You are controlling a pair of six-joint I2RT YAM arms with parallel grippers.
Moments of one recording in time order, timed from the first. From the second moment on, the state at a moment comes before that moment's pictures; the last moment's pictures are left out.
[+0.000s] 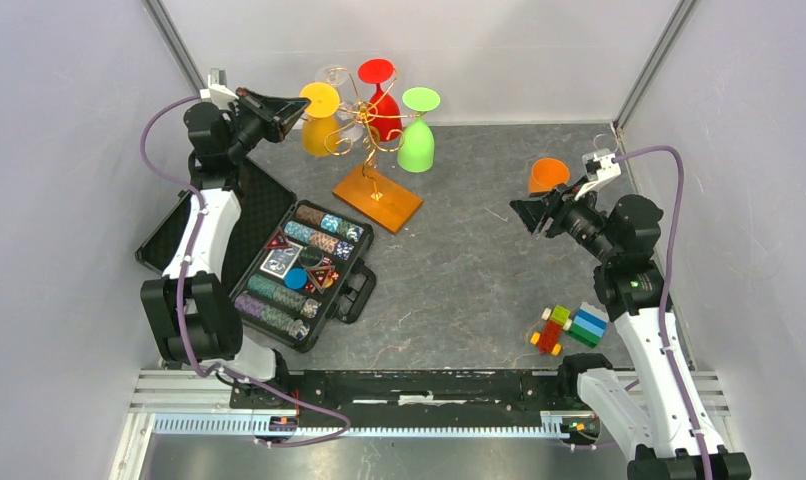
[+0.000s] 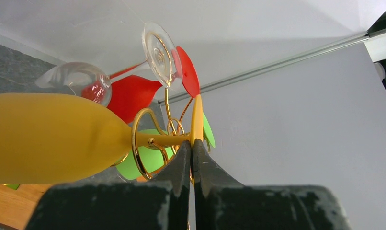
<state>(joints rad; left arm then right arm) 0.12 1.51 1.29 0.30 0.66 -1.20 0.08 0.78 0.82 -0.12 -0.52 0.31</state>
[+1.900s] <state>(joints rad) -0.02 0.68 1.06 0.40 0.80 -1.64 0.59 0.79 0.37 1.11 -0.40 0.98</state>
